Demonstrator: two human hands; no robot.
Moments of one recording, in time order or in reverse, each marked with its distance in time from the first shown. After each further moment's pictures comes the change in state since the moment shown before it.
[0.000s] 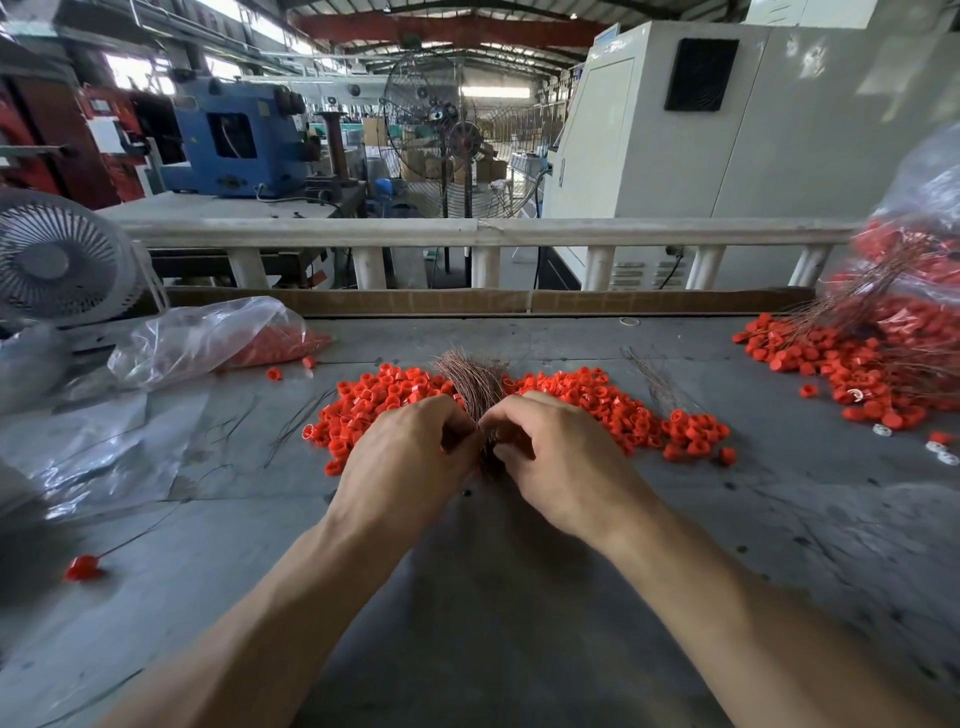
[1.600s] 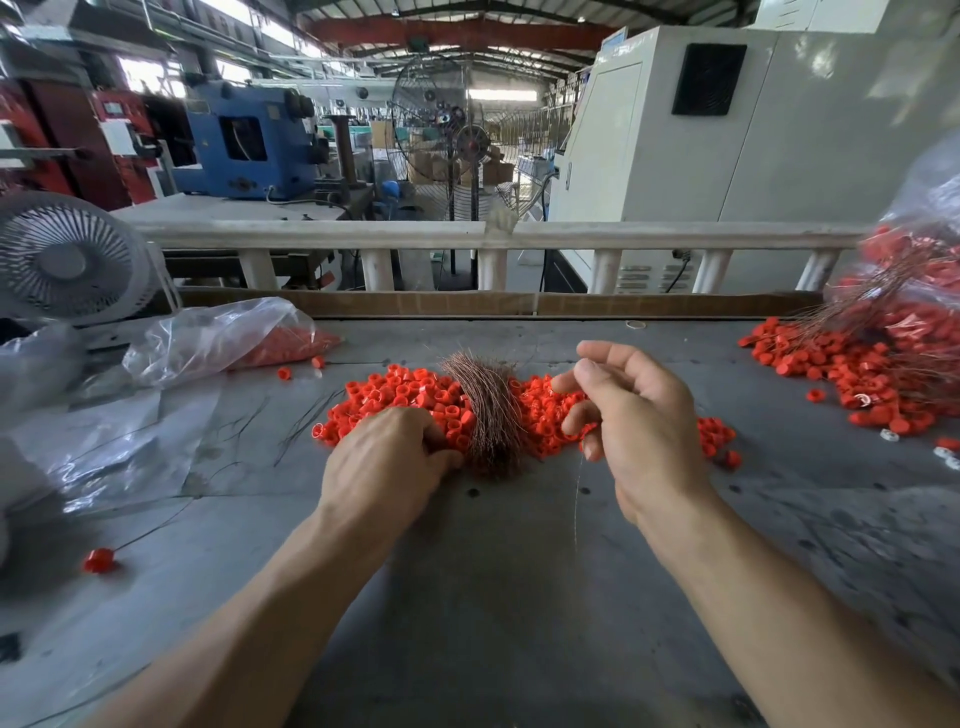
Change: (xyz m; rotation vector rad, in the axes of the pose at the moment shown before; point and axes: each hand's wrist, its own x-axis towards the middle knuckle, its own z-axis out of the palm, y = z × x) left_hand 0.000 -0.013 -0.007 0.189 -0.036 -0.179; right_hand 0.002 0.001 -0.026 0.997 0.430 0.407
